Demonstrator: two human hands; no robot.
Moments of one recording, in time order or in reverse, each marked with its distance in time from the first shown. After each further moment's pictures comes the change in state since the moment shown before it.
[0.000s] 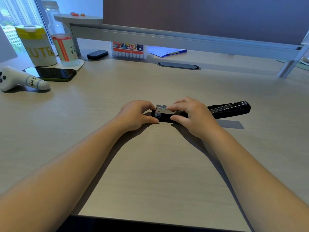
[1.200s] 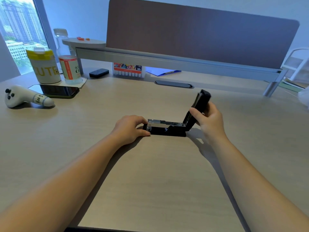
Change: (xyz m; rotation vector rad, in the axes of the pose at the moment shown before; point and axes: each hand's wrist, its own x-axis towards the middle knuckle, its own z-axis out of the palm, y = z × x) left_hand 0.001 -0.009 -0.009 0.046 0.048 -0.024; right_hand 0.005 0.018 -0.022 0.763 0.492 0.373
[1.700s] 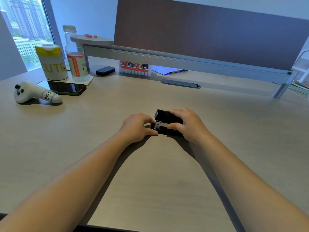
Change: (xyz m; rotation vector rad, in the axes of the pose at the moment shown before) left_hand 0.006 -0.003 0.002 0.006 -0.001 -0.022; right_hand 0.000 -0.001 0.045 -0.736 -0.509 -0.304
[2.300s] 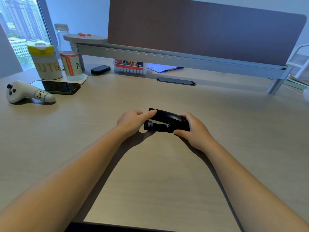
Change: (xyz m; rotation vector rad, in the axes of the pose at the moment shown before) left_hand -0.001 0.007 0.003 -0.409 0.027 -0.161; right_hand -0.030 0.031 -0.001 0.147 0.042 0.174
